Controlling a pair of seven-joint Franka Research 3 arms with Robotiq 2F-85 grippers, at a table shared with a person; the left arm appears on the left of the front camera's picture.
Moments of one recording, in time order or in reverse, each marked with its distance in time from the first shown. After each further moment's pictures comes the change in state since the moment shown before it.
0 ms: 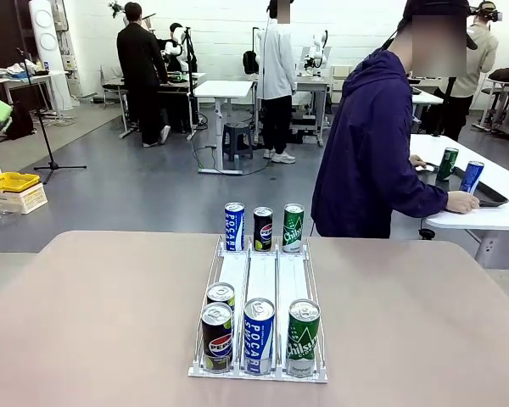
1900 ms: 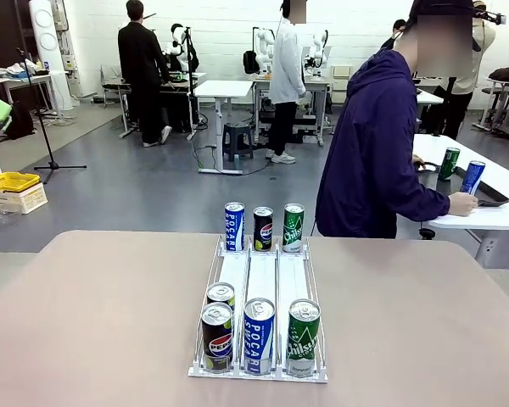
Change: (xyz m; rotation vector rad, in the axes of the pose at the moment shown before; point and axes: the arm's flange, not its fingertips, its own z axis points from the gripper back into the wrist) left arm 0.000 0.000 0.000 -0.004 0.000 0.000; right arm 0.000 0.000 0.000 0.000 0.000 0.000
